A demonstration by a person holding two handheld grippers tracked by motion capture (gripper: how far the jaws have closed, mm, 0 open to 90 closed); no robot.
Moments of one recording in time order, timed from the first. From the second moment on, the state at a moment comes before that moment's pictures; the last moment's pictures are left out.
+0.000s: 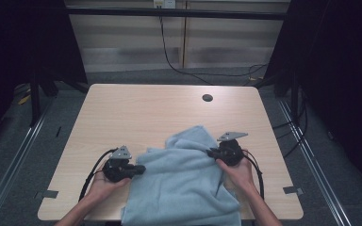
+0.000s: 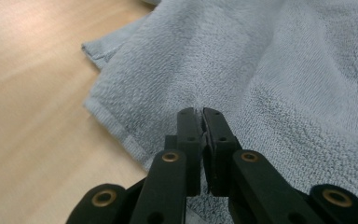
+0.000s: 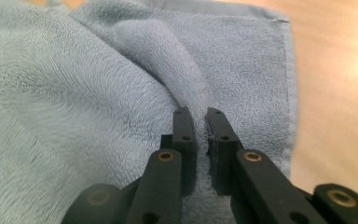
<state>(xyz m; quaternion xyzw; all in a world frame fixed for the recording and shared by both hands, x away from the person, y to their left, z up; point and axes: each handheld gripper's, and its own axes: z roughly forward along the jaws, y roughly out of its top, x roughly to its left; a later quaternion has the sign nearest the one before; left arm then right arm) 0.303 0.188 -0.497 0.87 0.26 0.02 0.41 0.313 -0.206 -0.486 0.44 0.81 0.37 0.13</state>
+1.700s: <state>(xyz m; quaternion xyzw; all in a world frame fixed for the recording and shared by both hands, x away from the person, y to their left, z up) 0.379 0.232 -0.429 0.78 0.35 0.12 0.50 0.332 -0.237 -0.447 0.46 0.75 0.43 0.20</state>
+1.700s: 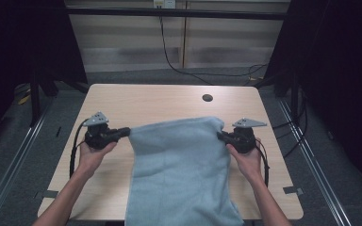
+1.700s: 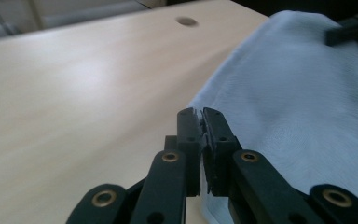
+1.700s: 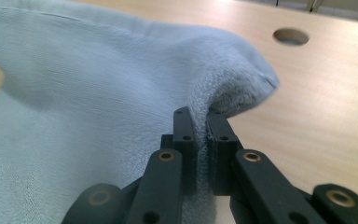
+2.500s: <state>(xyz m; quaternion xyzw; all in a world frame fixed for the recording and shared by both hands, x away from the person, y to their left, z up) 0.340 0.188 -0.504 0.85 0.32 0.06 0.41 0.287 -0.228 -0.500 0.44 0.81 0.37 0.11</state>
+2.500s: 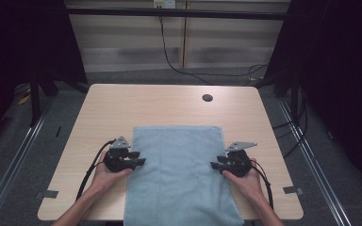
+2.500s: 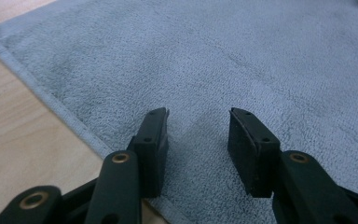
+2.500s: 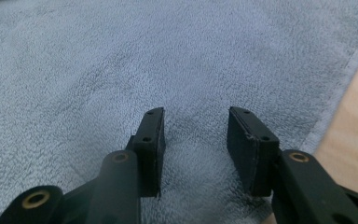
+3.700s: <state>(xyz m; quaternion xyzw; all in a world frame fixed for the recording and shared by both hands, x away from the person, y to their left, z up) 0.362 0.200 -0.488 0.83 0.36 0.07 0.42 0.317 -0.243 -0.485 0.45 0.79 0.38 0.14</state>
